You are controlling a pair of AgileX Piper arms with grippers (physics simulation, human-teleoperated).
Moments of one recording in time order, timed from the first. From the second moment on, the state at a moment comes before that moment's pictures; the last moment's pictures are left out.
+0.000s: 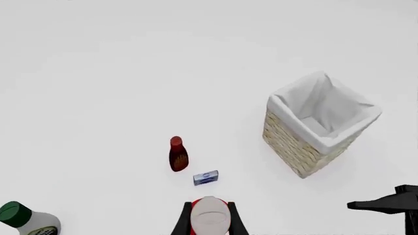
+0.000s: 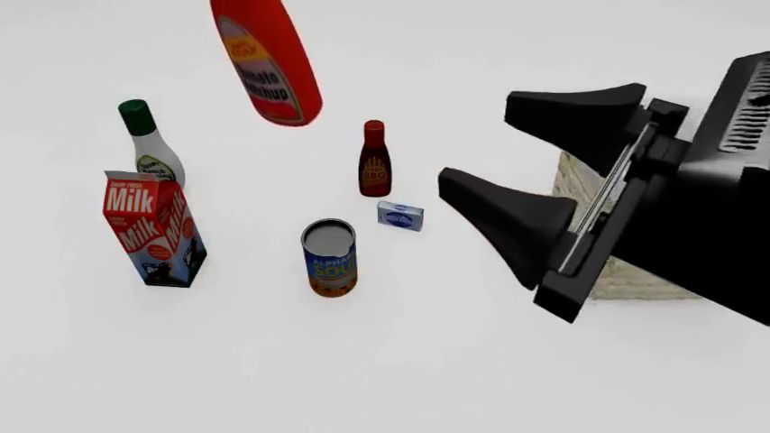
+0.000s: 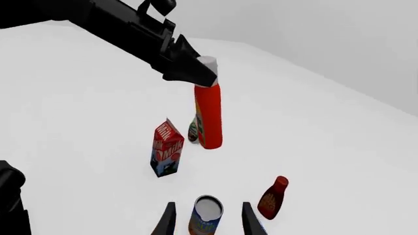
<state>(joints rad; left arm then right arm) -0.57 1.17 -1.47 0.71 -0.02 0.89 0.82 -0.67 -0.07 -0.23</state>
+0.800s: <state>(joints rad) -0.61 1.13 -1.39 0.69 -0.01 0.90 1.02 -0.78 -0.18 -0.26</state>
